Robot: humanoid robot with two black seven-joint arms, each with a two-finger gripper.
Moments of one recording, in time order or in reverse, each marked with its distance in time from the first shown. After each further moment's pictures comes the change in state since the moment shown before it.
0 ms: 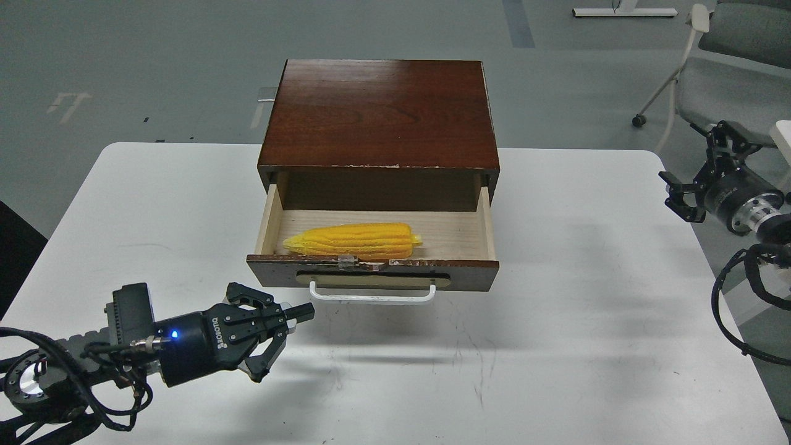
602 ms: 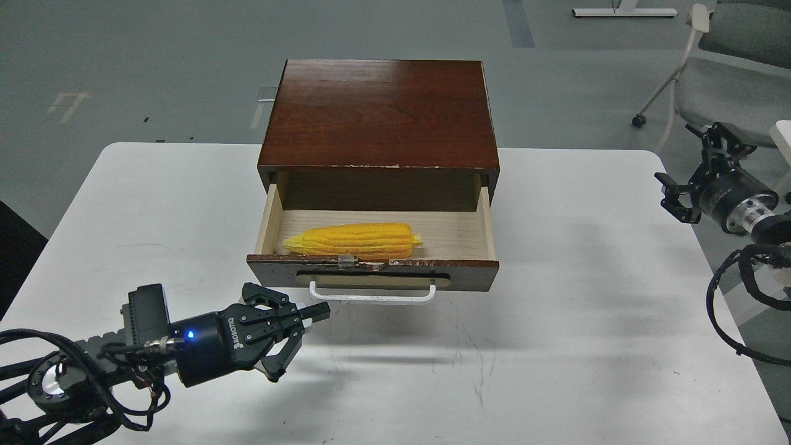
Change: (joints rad) left arm 0.003 -0.084 -0.015 0.013 0.000 0.000 0.000; right arm 0.000 0.018 0.000 -0.017 0.000 -0.001 0.000
